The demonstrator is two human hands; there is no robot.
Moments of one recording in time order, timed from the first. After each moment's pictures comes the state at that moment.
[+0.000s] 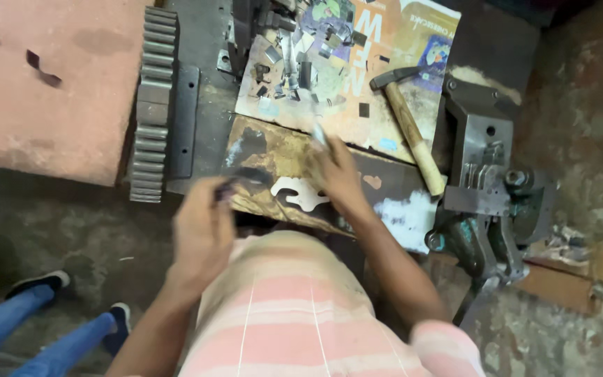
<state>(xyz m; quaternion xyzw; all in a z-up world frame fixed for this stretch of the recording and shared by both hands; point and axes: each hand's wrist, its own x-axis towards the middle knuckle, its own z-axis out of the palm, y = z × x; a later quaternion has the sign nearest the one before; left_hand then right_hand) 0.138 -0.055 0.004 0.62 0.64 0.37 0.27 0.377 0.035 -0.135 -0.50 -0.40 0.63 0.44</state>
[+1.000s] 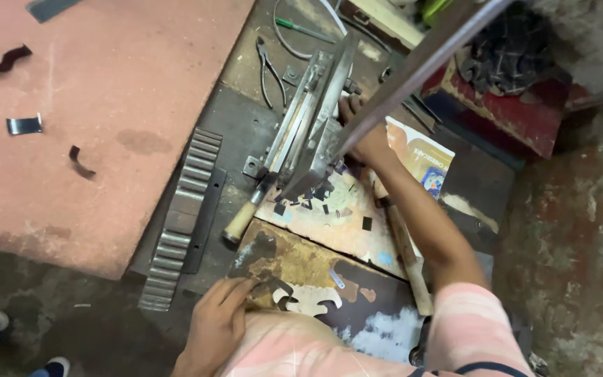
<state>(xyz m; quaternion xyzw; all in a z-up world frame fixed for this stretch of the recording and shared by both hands) 0.123 -0.011 -0.041 0.65 0.62 0.36 0.26 0.413 0.389 -0.158 -0.43 -0.89 0.02 0.12</state>
